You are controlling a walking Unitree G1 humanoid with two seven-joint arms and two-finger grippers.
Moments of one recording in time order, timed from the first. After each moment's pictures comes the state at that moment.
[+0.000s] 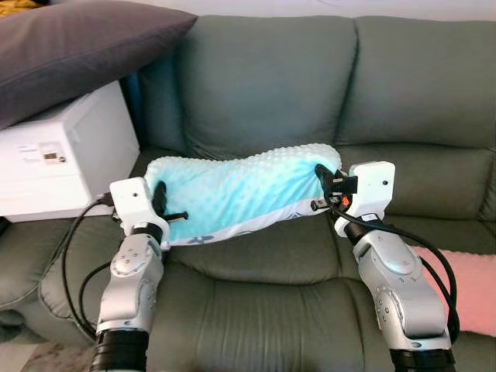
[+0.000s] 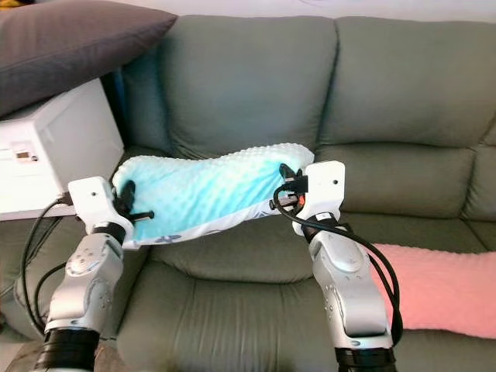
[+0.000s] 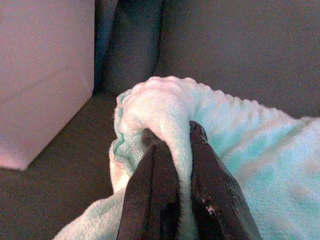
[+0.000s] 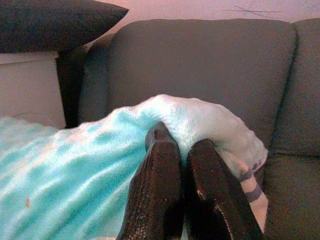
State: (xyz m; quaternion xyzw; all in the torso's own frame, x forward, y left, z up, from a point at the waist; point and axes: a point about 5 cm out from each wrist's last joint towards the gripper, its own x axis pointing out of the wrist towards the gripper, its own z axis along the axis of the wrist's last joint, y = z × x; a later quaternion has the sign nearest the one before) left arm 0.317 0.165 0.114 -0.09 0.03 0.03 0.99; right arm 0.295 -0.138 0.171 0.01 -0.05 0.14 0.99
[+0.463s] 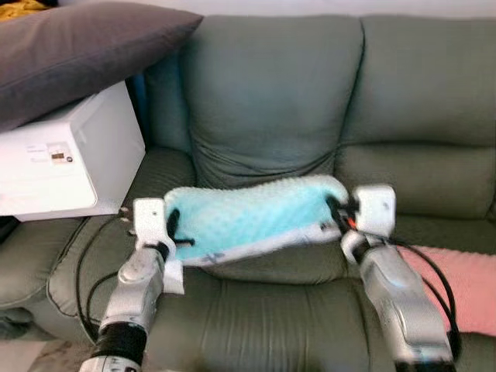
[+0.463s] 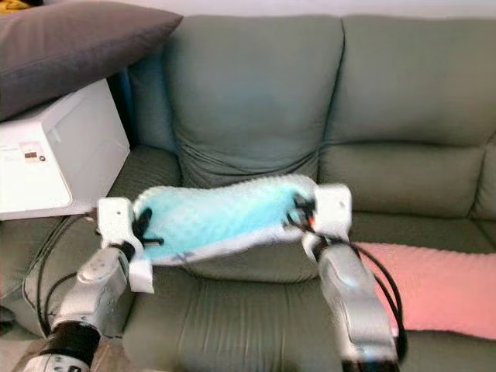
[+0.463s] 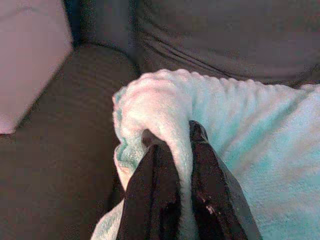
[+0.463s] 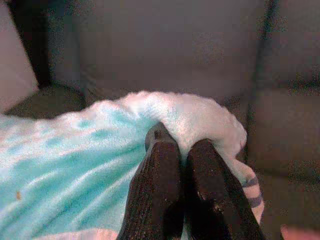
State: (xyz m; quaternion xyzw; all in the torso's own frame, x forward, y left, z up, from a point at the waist) left arm 0.318 0.168 0.064 -0.04 0.12 -0.03 0.99; right arm 0.287 -0.166 0.117 0.02 0.05 0.07 1.00
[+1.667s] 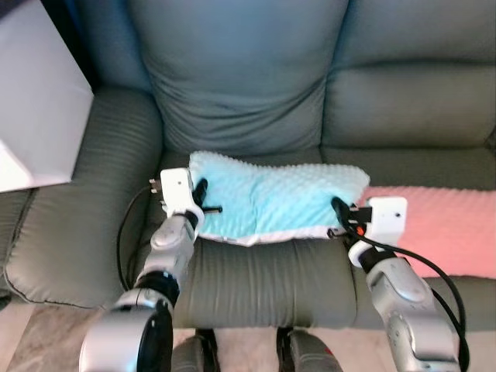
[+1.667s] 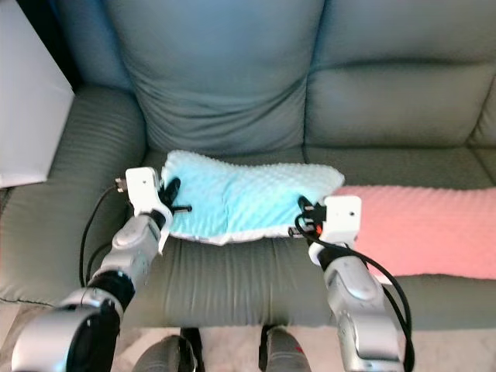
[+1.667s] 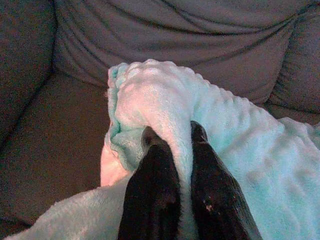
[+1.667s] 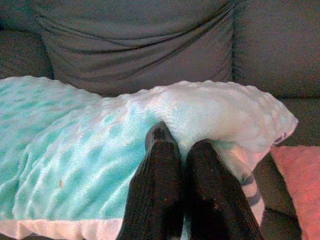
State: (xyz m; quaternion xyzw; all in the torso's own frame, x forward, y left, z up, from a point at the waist) left arm 0.367 0.125 0.095 -0.11 0.06 -0.06 0.99; right arm 0.282 -0.165 0.124 0.03 0.01 0.10 0.99
